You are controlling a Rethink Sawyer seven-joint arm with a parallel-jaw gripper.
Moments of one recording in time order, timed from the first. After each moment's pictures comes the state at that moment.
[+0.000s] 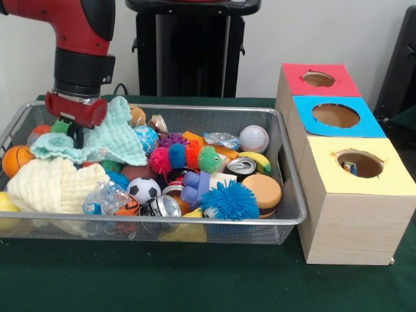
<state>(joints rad) -0.68 -0.50 0.05 1.70 -0.76 0.00 2.36</state>
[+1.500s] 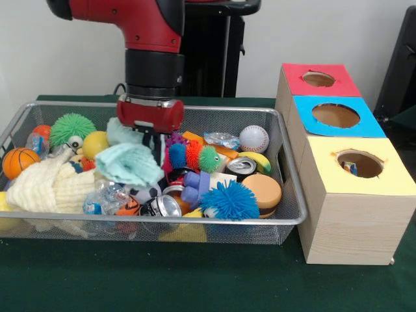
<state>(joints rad) -0.51 -0.56 0.13 1.77 -0.61 0.00 2.36</state>
